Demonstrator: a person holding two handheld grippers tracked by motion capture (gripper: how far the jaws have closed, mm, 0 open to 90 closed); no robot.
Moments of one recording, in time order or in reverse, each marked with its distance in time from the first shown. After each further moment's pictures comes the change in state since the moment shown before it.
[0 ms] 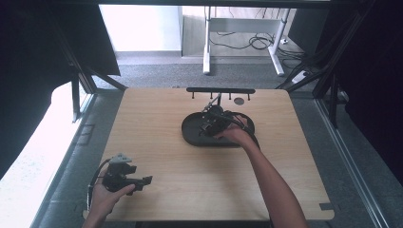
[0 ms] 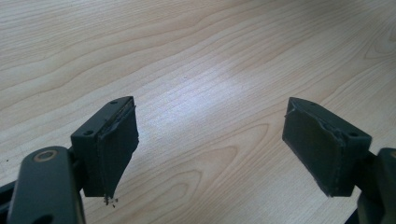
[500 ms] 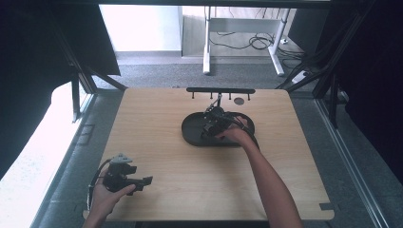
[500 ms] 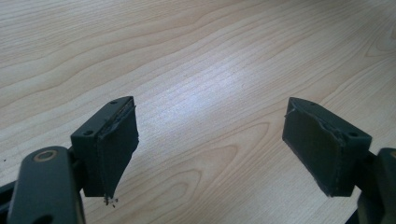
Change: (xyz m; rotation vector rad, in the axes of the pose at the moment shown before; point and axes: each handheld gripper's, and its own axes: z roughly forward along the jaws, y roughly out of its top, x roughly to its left) left arm 0.000 0.000 0.001 0.007 0.000 0.002; right arm -0.018 -0.007 0.026 0.036 -0.014 0.020
